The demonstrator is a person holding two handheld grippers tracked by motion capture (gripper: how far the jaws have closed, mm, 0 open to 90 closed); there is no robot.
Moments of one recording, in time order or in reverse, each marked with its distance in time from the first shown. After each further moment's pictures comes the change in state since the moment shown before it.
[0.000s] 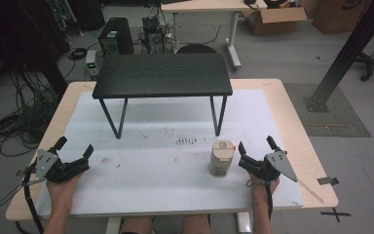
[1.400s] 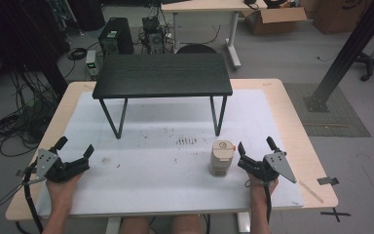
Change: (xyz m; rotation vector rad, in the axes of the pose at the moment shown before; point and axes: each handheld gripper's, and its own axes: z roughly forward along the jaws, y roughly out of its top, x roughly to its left) left arm 0.000 0.000 0.001 0.013 -0.003 -0.003; right arm 0.003 -0.004 0.001 -0.007 -0.014 0.001
